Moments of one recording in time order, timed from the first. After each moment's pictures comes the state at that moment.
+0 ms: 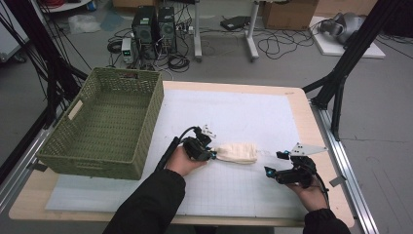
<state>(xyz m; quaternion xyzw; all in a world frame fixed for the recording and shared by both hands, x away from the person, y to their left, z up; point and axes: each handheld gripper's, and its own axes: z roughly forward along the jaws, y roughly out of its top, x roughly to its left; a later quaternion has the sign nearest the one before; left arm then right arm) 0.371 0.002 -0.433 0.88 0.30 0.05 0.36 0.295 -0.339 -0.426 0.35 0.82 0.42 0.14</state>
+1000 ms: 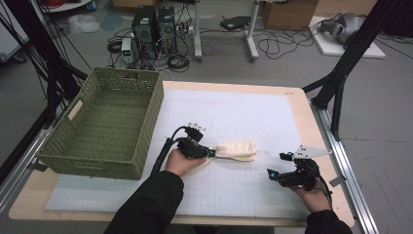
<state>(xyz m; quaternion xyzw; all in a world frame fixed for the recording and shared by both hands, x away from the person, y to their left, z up) 0.379 0.021 -0.443 0.82 0.39 -0.05 0.42 0.288 -0.346 -0.426 0.35 0.82 0.43 0.14</state>
